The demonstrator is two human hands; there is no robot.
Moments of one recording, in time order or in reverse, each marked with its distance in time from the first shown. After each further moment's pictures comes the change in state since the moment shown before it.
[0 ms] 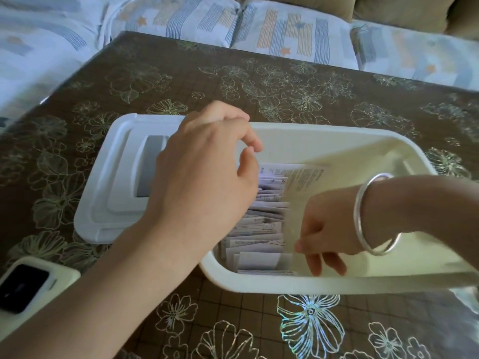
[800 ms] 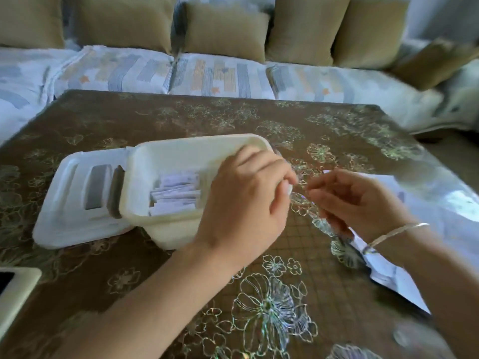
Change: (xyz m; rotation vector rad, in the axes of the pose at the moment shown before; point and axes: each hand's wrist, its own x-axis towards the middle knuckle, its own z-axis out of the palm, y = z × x) left_hand -0.069 0.135 0.033 -0.184 0.026 0.537; right_hand -0.122 0.093 0.134 1.052 1.172 -0.279
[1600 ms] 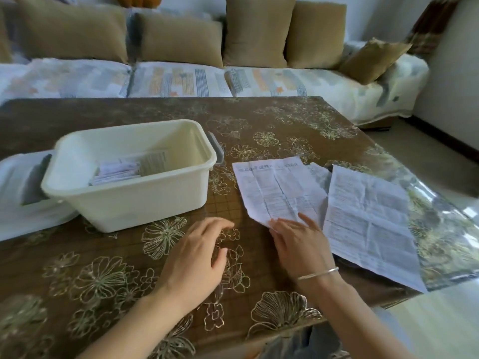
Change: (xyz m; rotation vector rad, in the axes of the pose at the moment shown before) left_hand -0.114 0.024 0.074 -0.022 -0.408 -0.236; right_hand -0.083 0.138 0.001 -0.956 0.319 -0.238
